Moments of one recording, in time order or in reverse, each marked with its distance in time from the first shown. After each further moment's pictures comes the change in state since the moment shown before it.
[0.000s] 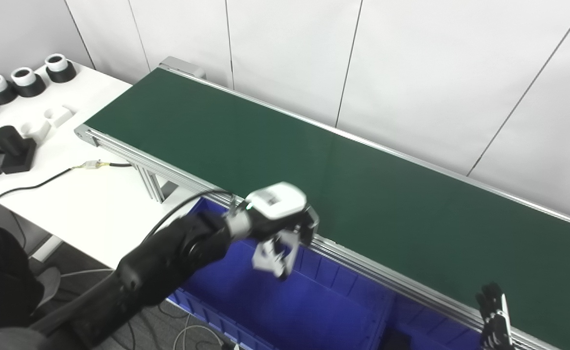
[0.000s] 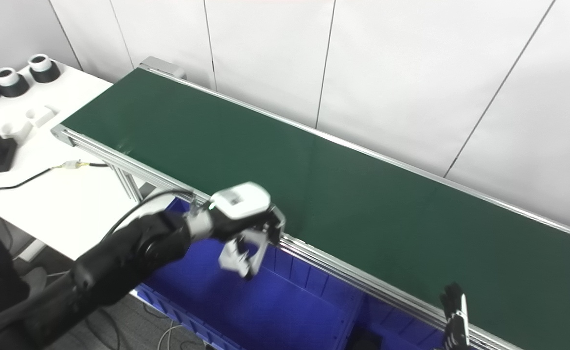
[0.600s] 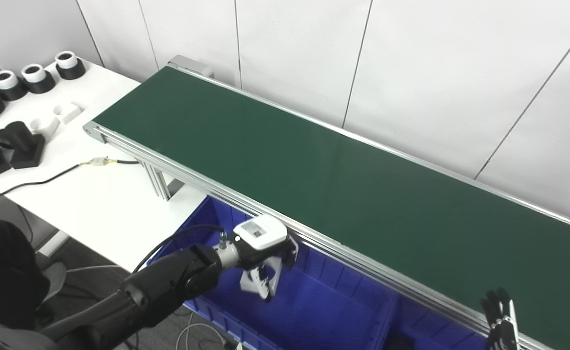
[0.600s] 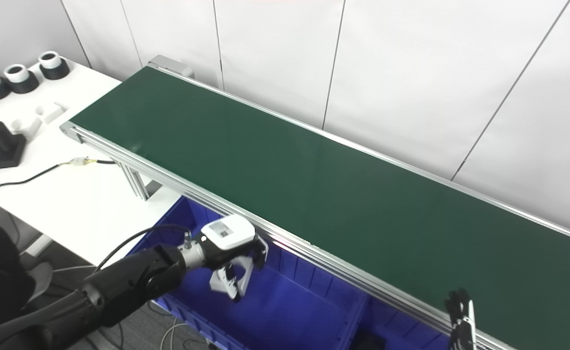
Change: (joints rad) left arm -0.009 -0.010 -0.103 0.354 0.090 -0.133 0.292; right arm 0.009 0.031 -0.045 -0.008 0.001 0.000 0.042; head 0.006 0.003
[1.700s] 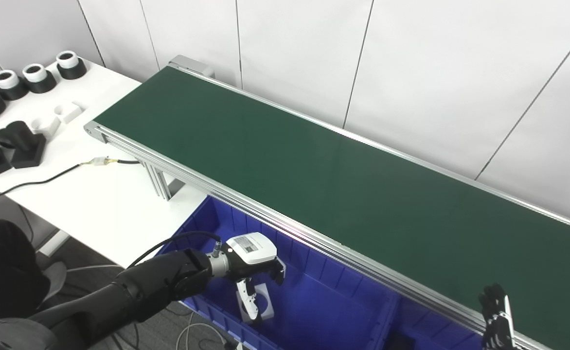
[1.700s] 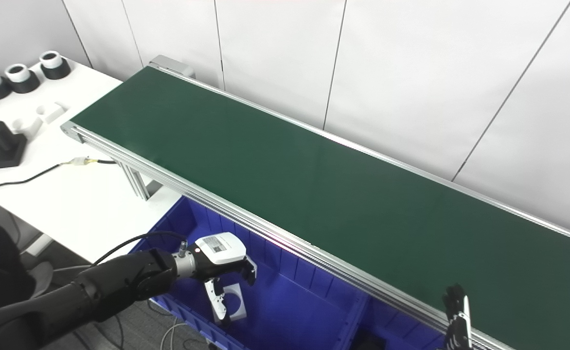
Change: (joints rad) left arm -0.026 0.056 -0.077 0.107 -0.007 -0.056 -0.002; right arm -0.007 0.009 -0.002 -0.002 -0.022 0.000 0.018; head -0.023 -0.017
